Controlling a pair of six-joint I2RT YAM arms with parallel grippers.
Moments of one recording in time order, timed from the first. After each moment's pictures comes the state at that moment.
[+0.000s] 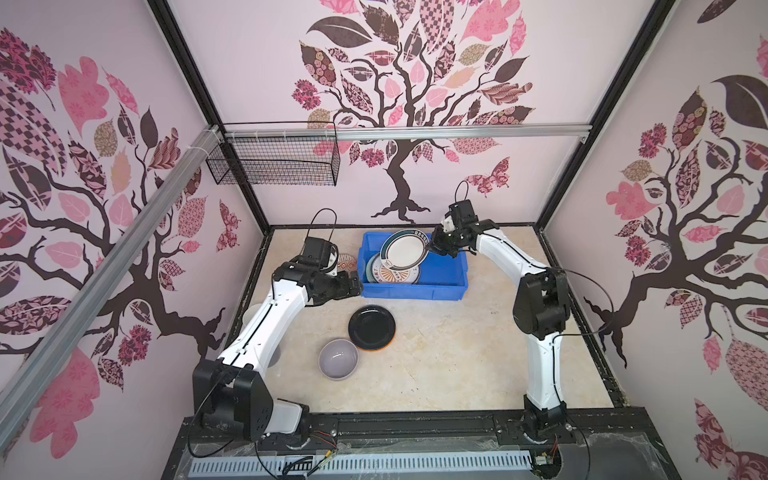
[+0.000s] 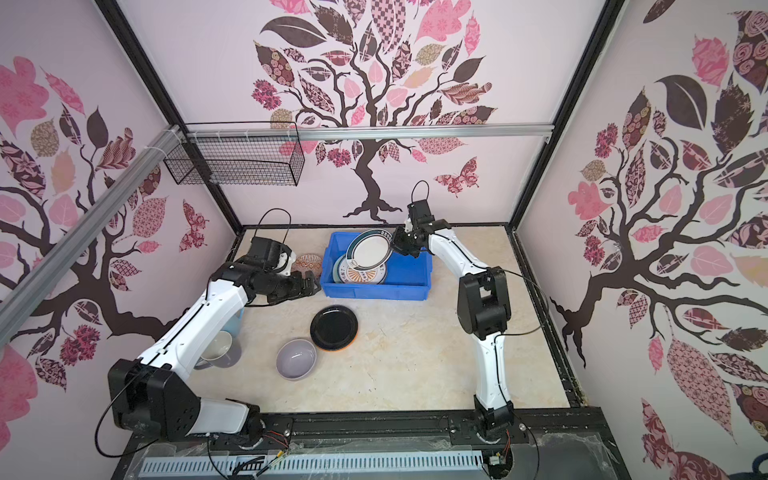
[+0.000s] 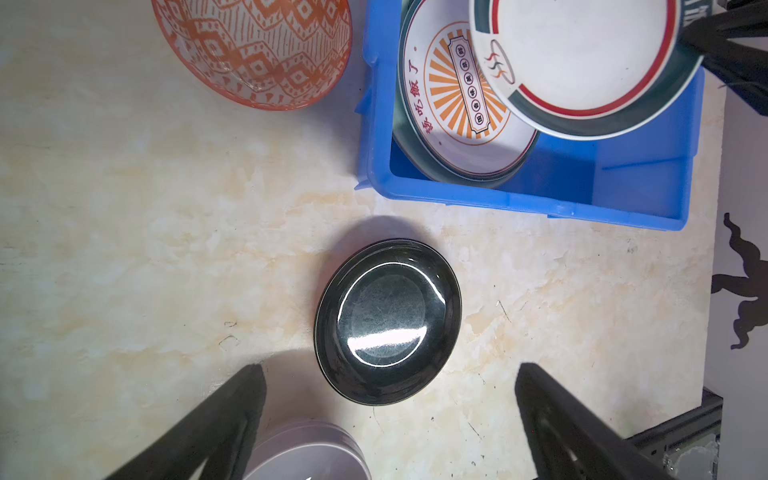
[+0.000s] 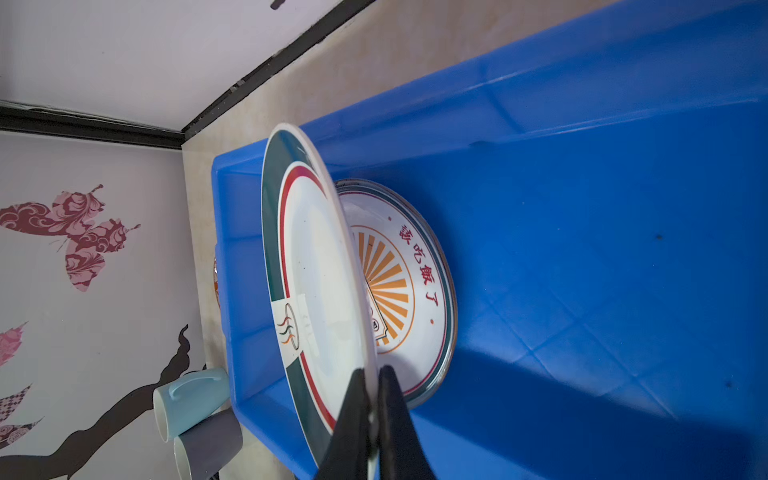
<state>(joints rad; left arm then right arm) -0.23 1.41 1.24 -0.90 0.23 -0.36 0.32 2.19 1.95 -0.65 -0.42 0.68</state>
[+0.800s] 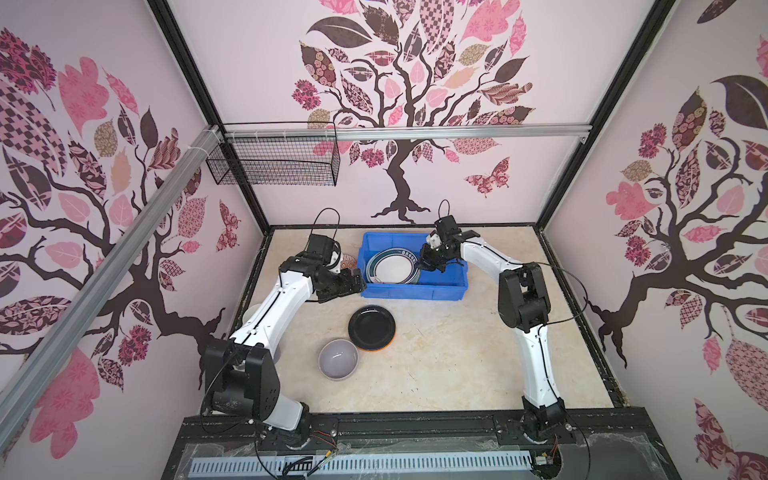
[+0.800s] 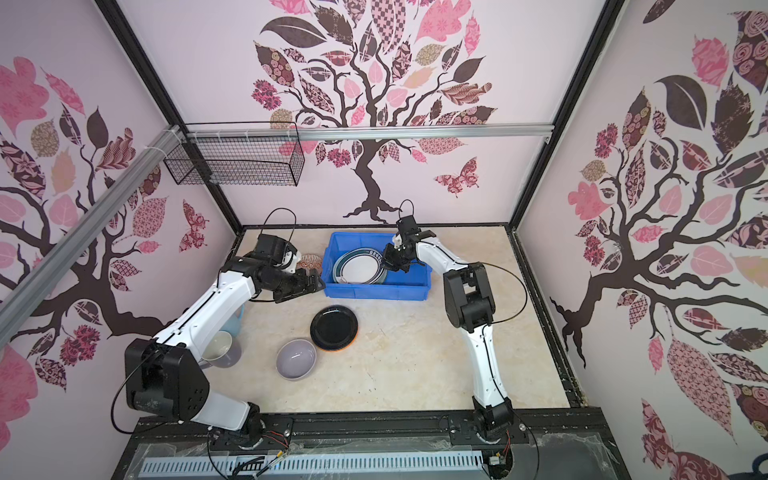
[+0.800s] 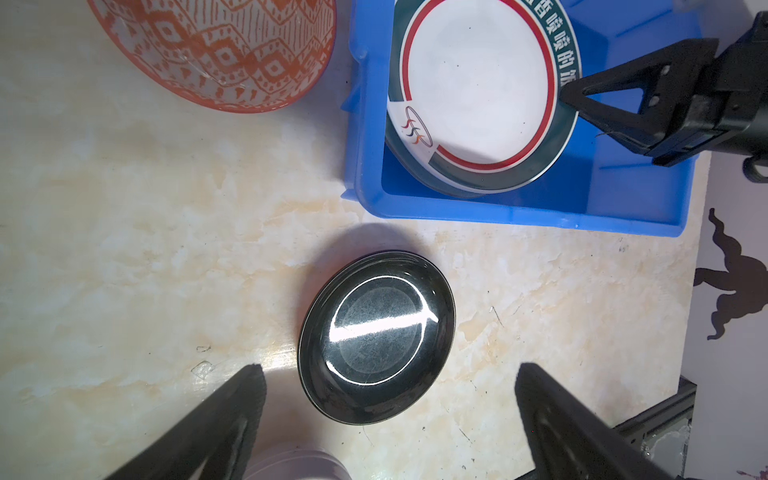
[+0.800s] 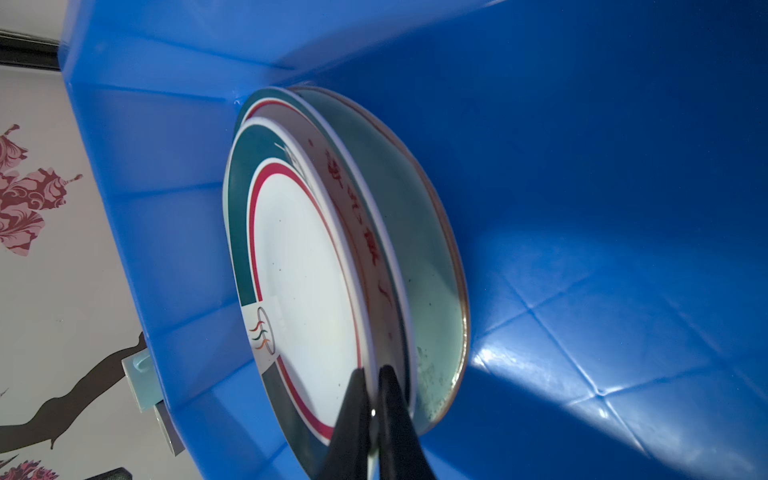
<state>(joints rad) -0.21 1.50 1.28 -0.87 0.30 -0.36 0.36 2.31 1.94 -0.66 -0.50 0.66</state>
